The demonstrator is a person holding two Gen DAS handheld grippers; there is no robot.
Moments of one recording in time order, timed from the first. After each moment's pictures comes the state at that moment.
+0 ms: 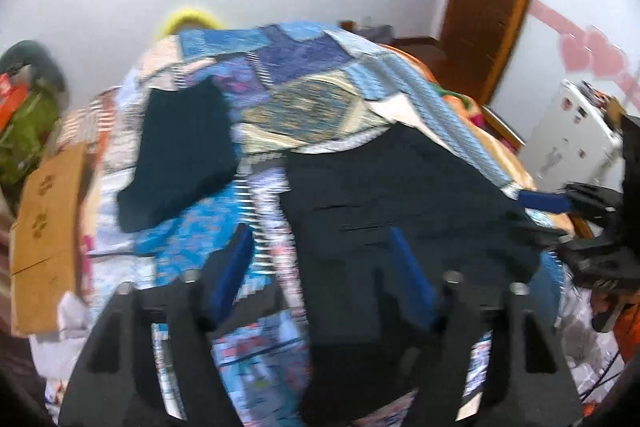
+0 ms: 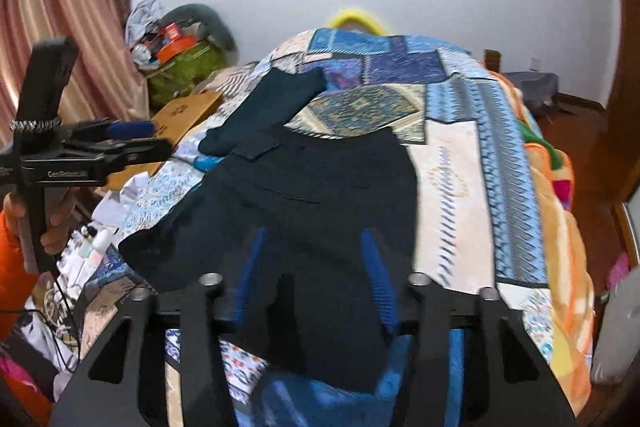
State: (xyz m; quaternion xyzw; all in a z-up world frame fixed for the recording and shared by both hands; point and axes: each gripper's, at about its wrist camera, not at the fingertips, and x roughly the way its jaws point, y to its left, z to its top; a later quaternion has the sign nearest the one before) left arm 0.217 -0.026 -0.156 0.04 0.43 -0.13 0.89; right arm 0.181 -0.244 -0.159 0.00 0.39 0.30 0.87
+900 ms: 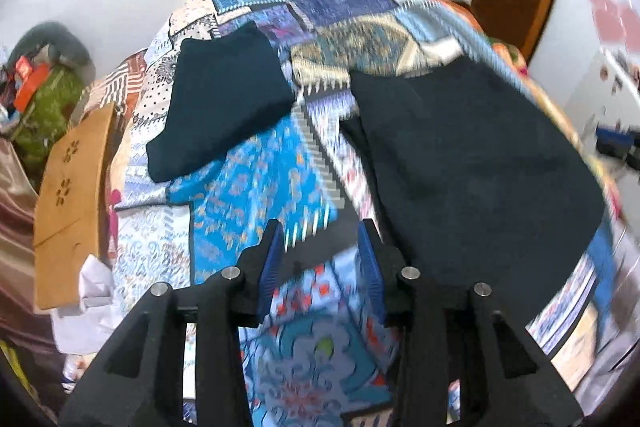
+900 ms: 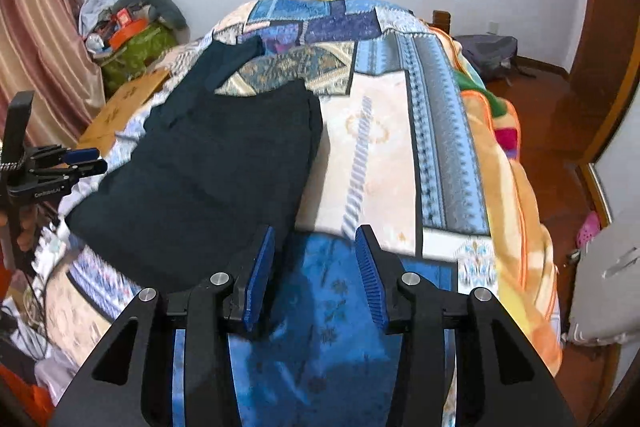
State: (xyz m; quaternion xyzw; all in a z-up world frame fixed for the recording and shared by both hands) left arm 0.213 0.030 -0.196 0.06 0.48 -0.06 0.88; right arm 0.190 -0.306 -0.169 0.00 0.43 0.22 0.88
